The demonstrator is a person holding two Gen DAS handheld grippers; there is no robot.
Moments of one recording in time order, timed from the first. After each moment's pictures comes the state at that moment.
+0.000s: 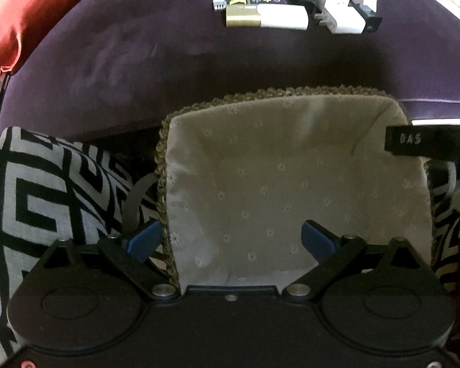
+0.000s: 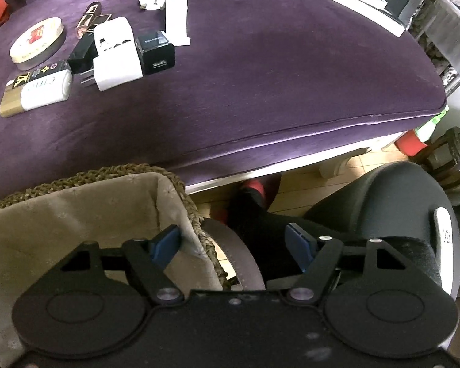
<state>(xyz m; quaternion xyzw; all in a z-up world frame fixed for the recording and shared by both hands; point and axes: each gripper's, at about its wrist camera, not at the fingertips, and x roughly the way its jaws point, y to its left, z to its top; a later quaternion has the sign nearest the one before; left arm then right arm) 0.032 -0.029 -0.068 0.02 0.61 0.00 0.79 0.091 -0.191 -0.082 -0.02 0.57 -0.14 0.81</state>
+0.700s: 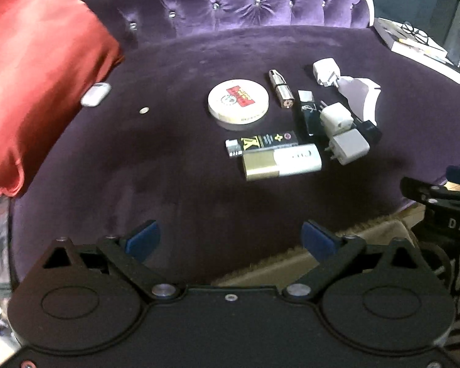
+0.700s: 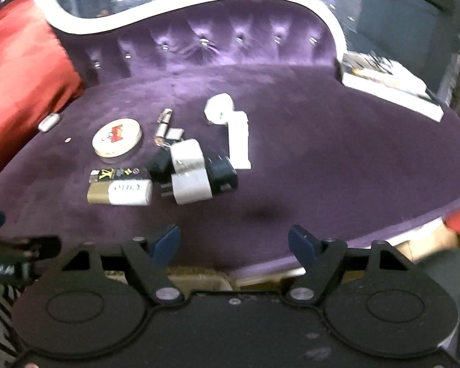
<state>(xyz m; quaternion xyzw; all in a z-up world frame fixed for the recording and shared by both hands) 0.107 -0.002 -0.017 0.05 0.49 -0.06 0.87 0.092 -0.200 -0.014 0.00 0.42 0.00 0.91</state>
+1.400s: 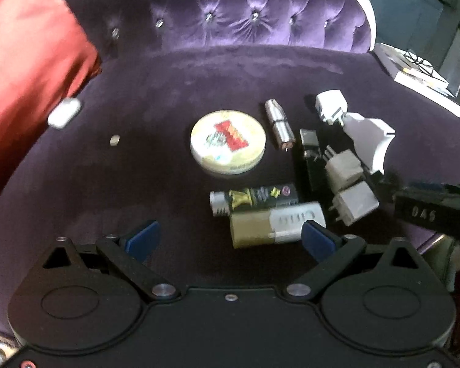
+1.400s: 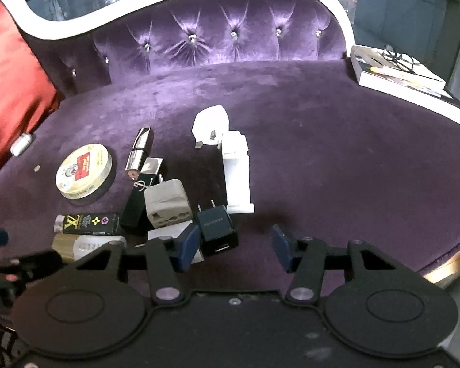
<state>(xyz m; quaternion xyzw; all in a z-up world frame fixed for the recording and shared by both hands) 0.160 -0.004 -0.028 0.02 0.47 -0.08 0.88 0.180 -0.202 -0.043 0.02 0.43 -0.02 0.90</state>
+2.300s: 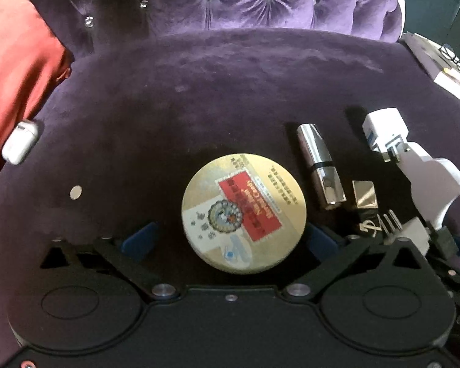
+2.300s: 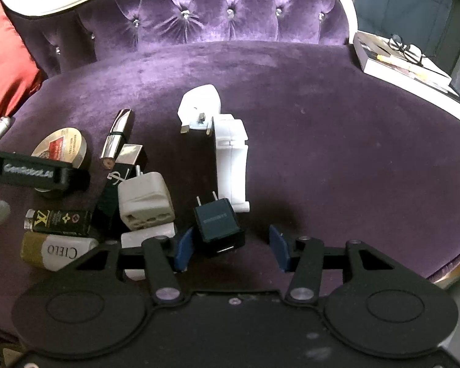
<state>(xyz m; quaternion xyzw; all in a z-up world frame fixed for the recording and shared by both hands) 0.264 -0.011 -0.069 0.02 0.51 -0.08 0.86 0.205 -0.204 -0.065 0.00 0.47 -0.03 0.88</state>
